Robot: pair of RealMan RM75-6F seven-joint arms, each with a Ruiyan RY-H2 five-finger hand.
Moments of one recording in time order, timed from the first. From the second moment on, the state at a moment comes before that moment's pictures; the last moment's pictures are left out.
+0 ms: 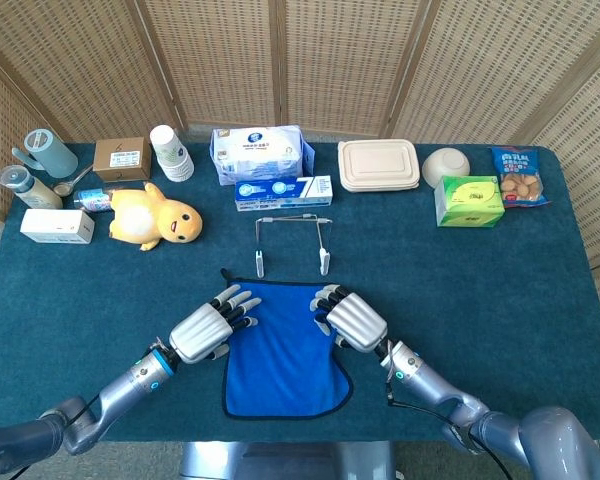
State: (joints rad) left arm -0.62 -1.73 0.09 -1.05 1.80 1.19 0.00; right arm 0.70 -1.83 -0.05 -0.91 -1.73 1.25 0.22
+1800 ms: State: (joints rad) left arm -0.62 -1.78 0.06 -1.08 1.69 1.18 -0.05; right arm 0.70 -1.83 -0.02 -0.95 -1.71 1.24 0.26
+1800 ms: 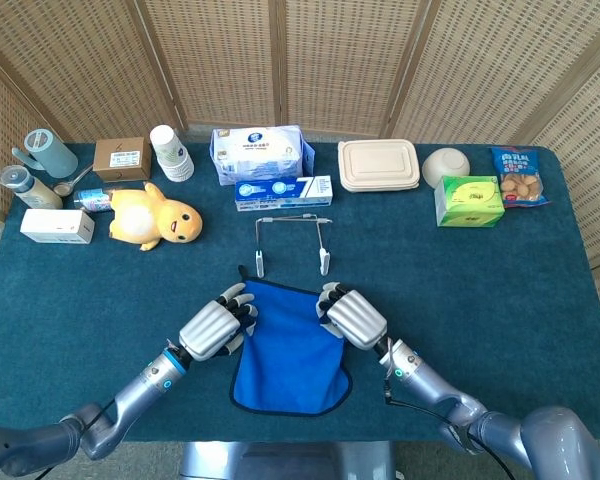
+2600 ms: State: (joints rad) left arm -0.59 -1.48 -0.08 -1.48 1.65 1.37 -0.14; right arm 0.70 -1.54 0.16 -1.47 -1.57 1.23 0.13
